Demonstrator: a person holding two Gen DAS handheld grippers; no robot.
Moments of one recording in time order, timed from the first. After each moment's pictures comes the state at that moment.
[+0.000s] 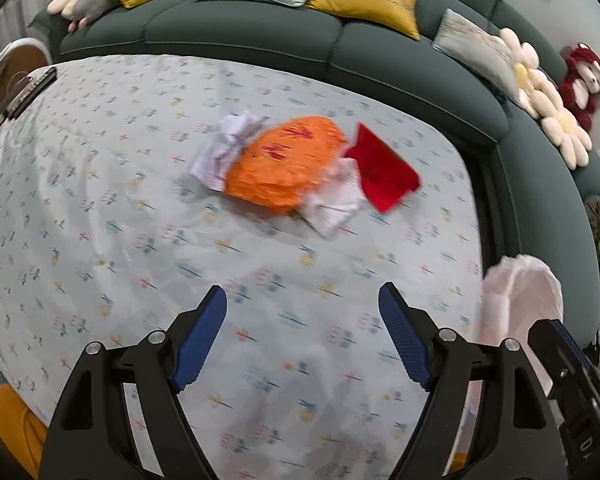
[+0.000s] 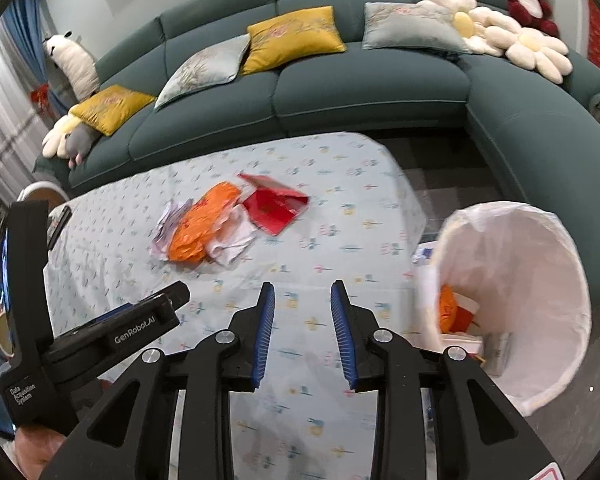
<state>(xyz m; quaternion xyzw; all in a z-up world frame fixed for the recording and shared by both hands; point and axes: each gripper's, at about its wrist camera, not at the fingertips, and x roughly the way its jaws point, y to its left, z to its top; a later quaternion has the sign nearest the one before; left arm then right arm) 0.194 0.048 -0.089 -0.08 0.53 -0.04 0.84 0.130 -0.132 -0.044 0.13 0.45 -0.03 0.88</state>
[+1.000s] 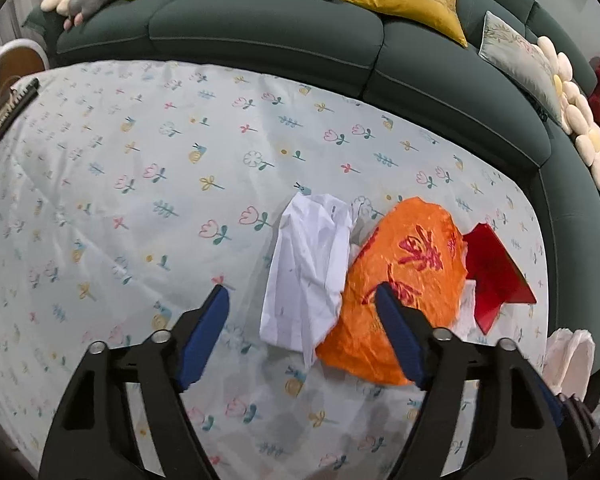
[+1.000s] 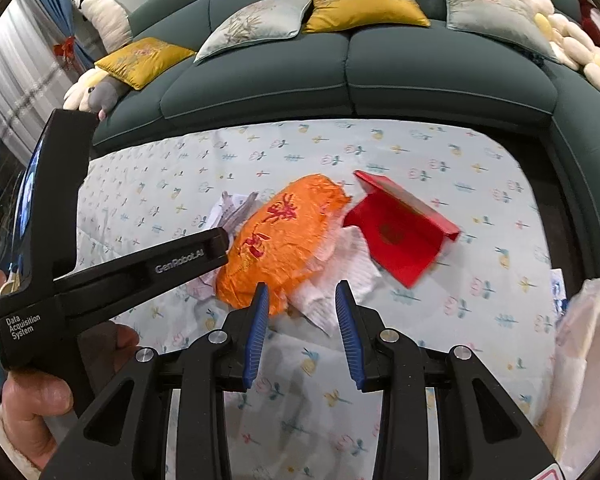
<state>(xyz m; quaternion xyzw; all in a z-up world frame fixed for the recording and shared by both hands) 0.335 0.117 -0.135 -0.08 0.55 -0.03 0.83 0.264 -0.037 -0.096 0.11 0.50 0.05 0.86</state>
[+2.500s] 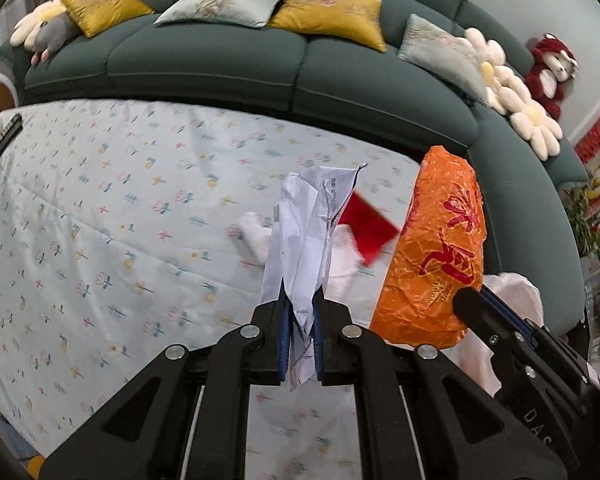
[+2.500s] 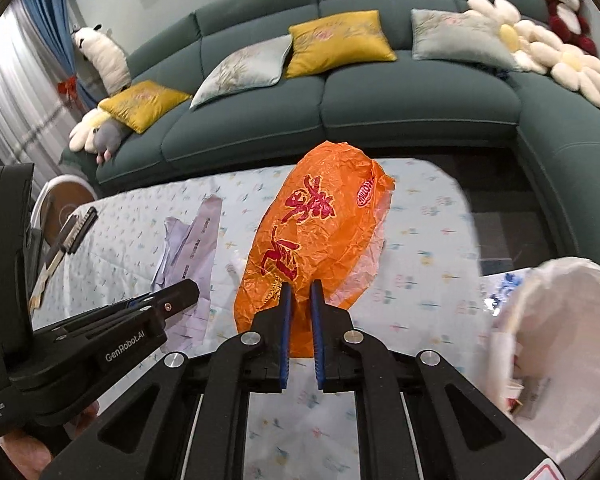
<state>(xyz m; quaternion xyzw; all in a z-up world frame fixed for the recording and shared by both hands) 0.236 0.057 -0.048 -0.06 0.51 -0.12 0.85 0.190 -0.101 -0.030 0.13 0.44 0.02 0.89</state>
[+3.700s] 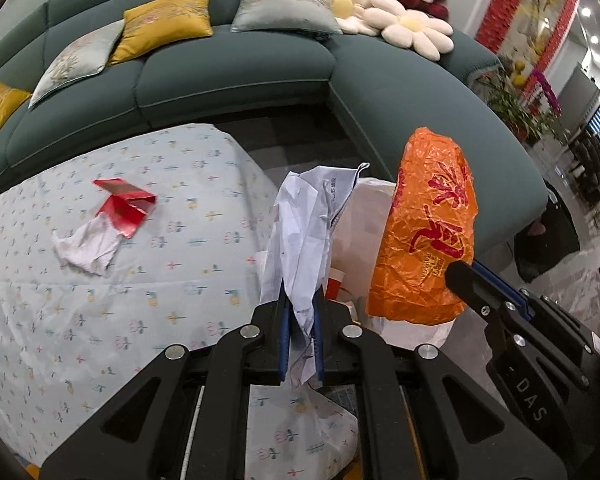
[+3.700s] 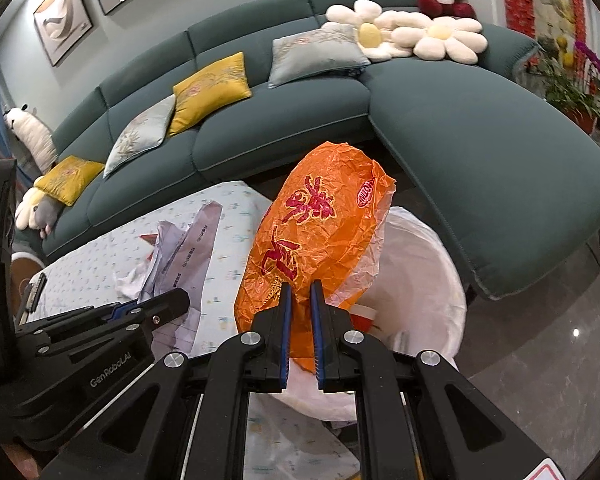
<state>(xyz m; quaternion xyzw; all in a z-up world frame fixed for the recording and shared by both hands) 0.117 -0.183 -0.031 0.07 0.49 -0.27 0.82 0.029 -0.307 -0.026 0.20 0.39 -0.13 0.89</state>
